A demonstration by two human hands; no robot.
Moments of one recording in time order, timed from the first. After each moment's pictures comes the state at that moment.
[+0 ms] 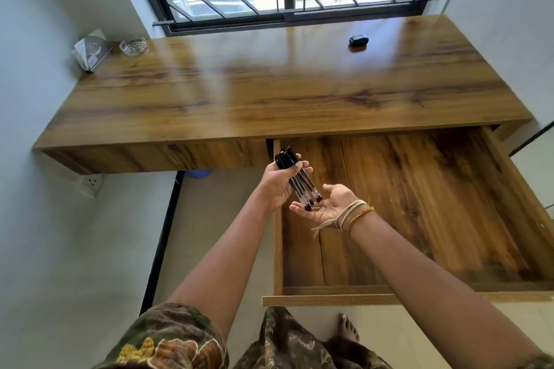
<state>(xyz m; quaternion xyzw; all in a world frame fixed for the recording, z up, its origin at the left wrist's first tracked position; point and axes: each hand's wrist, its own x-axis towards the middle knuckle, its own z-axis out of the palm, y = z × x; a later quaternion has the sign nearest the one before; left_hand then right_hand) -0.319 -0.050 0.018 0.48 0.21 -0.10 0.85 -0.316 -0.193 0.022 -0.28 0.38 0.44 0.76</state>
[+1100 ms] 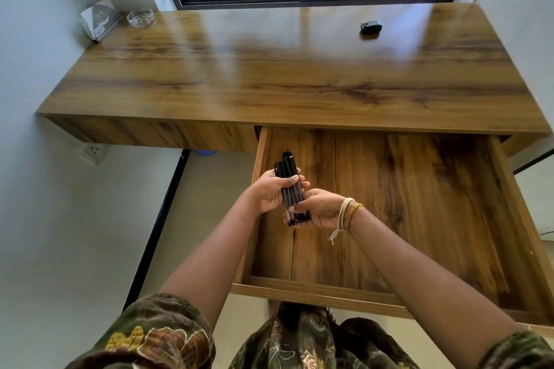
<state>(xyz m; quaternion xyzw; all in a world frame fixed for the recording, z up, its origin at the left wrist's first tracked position) -0.319 -0.090 -0.012 0.49 0.27 -0.17 0.81 -0.288 -0.249 -0.010 -0.57 0.05 0.59 0.57</state>
